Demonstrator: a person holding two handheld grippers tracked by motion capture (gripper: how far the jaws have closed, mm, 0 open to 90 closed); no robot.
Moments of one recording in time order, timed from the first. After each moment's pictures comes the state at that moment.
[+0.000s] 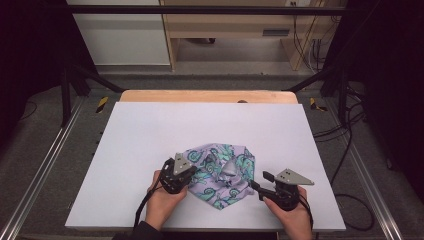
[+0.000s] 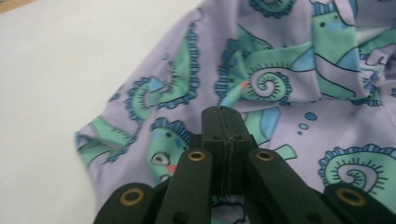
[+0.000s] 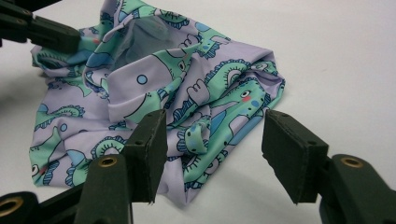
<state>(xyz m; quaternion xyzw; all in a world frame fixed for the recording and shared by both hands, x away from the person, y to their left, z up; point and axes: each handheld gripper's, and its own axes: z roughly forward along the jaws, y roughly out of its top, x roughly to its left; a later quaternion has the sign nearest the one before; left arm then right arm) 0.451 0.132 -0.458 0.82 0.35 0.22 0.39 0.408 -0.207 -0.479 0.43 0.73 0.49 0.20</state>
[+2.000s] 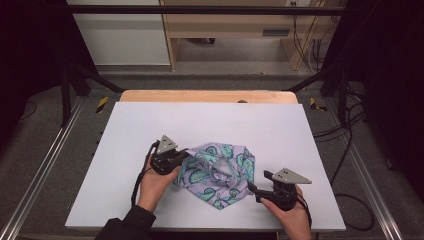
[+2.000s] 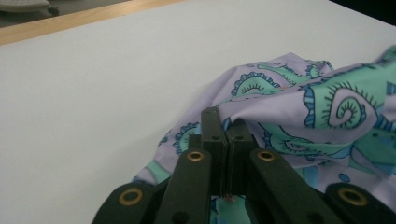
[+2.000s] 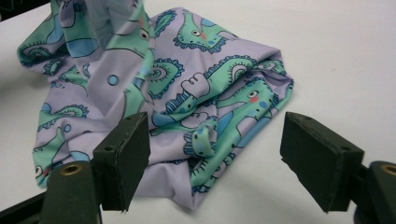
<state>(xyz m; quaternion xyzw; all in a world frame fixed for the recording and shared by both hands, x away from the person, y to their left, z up) 0.493 0.163 -0.438 0.78 0.37 0.20 0.46 0.410 -0.201 -0.479 0.43 0.74 0.48 0.20</state>
